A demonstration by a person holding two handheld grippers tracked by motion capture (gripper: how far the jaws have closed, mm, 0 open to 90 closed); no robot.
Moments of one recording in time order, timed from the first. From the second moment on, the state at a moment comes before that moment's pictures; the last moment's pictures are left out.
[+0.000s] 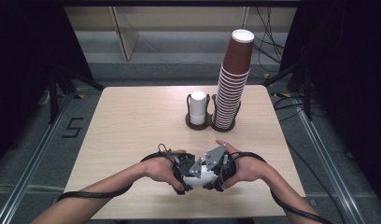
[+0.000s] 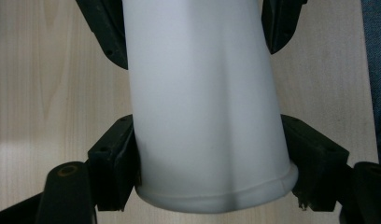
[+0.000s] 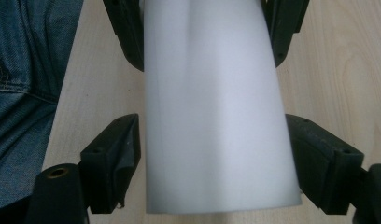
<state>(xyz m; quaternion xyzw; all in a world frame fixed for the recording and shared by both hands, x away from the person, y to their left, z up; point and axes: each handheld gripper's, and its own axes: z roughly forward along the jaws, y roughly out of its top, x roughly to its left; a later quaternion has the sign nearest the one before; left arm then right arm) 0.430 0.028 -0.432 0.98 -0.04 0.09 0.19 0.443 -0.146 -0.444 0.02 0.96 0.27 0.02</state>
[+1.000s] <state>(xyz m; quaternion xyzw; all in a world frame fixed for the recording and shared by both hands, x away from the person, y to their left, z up) 0.429 0.042 -0.426 0.96 -0.03 0.08 0.26 0.445 -0.163 -0.453 -0.05 0.95 0.32 0.06</state>
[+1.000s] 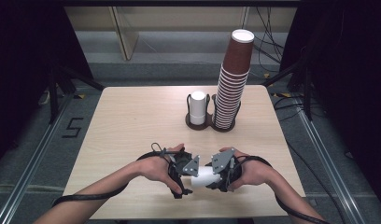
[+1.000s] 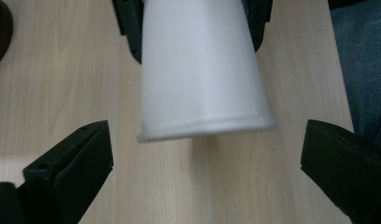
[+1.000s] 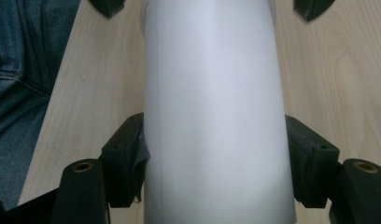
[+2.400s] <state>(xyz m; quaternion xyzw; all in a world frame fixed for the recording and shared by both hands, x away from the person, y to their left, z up) 0.433 0.074 -0.430 0.90 0.09 0.07 0.42 0.432 -0.218 -0.474 0.10 0.87 0.45 0.14</state>
